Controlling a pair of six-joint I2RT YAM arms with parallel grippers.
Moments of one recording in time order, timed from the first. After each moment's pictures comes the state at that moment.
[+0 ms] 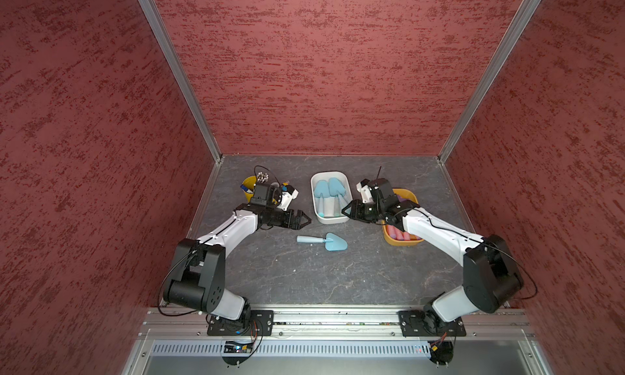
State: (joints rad) left arm -0.23 1.49 0.88 -0.39 0.67 -0.06; right arm 0.51 1.52 1.01 -0.27 -0.37 0.68
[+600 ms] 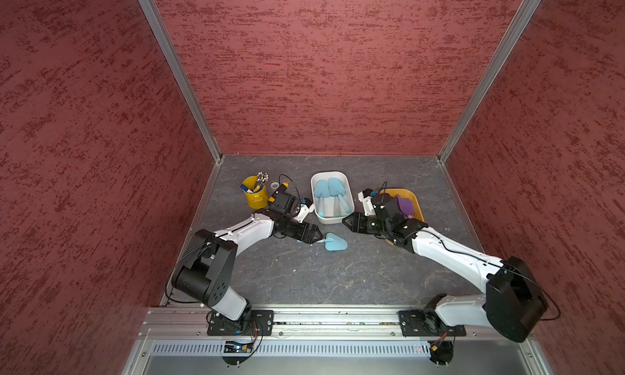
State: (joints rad) left arm -0.43 1.57 0.87 -0.39 0.56 -0.07; right arm 0.61 1.34 0.83 -0.17 -0.28 0.69
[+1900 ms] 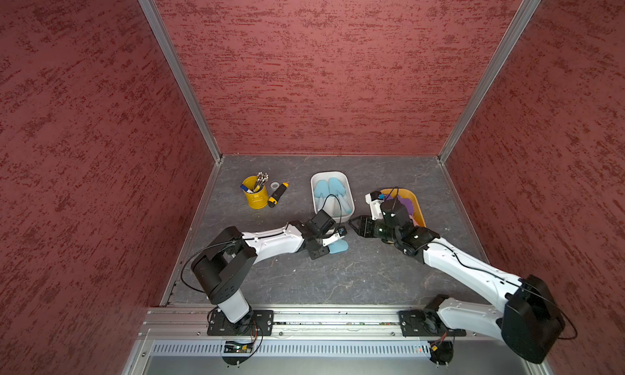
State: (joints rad) left arm -0.81 1.66 0.93 -0.43 -0.06 0.43; right arm 0.61 1.20 0.74 -0.15 -0.22 0.64
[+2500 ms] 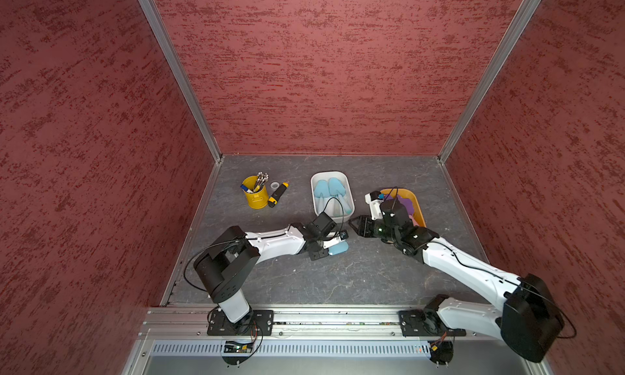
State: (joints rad) left arm -0.84 1.68 0.91 -0.39 -0.08 0.50; right arm 0.61 1.20 0.74 -0.14 -0.22 0.64
